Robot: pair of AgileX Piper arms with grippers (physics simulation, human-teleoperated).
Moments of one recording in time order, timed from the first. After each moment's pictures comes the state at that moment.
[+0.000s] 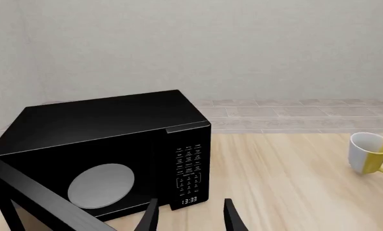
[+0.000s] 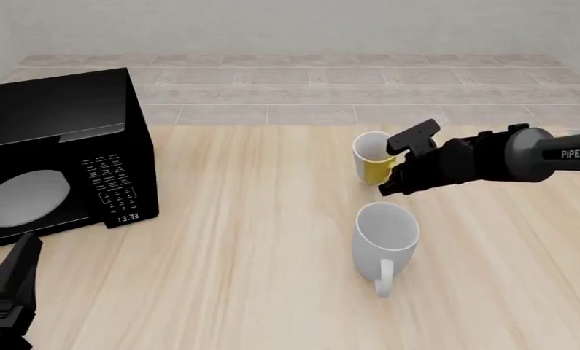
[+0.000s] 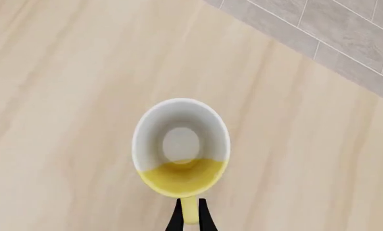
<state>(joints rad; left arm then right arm) 0.00 0.01 -0.02 0.01 0.01 0.19 1.87 -1.06 0.13 -0.30</state>
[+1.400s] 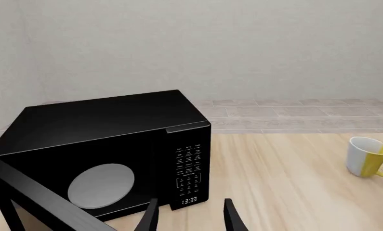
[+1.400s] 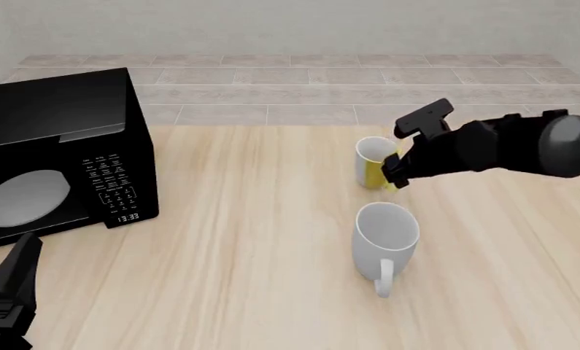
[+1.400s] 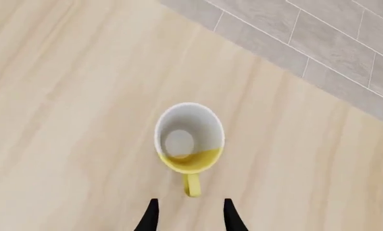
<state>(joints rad) 0.00 0.01 -0.02 0.01 0.01 0.20 1.73 -1.04 0.20 -0.30</state>
